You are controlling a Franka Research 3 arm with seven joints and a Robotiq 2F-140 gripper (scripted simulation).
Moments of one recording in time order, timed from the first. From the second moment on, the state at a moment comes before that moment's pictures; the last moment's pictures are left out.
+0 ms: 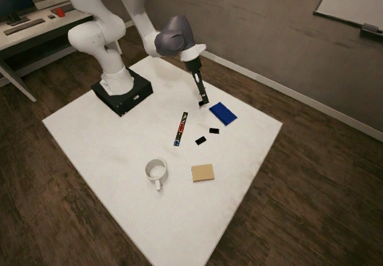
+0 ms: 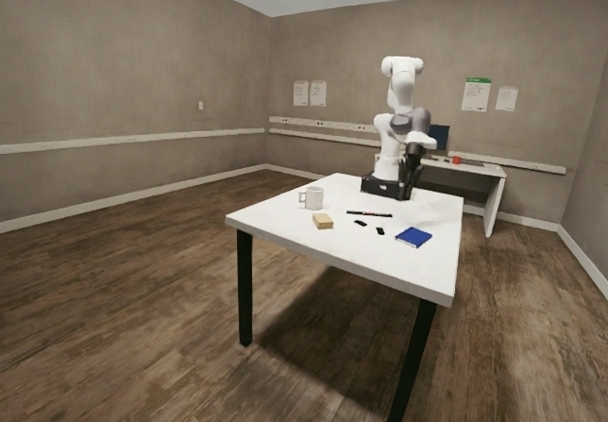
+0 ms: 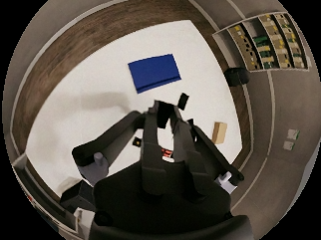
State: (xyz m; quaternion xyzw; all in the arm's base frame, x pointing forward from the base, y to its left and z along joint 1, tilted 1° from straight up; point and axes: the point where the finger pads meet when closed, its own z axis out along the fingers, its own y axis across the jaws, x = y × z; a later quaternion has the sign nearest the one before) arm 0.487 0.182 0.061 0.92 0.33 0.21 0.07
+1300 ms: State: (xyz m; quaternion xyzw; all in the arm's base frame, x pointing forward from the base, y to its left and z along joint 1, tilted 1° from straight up) arm 0.473 0.191 0.010 0.88 0.22 0.34 0.24
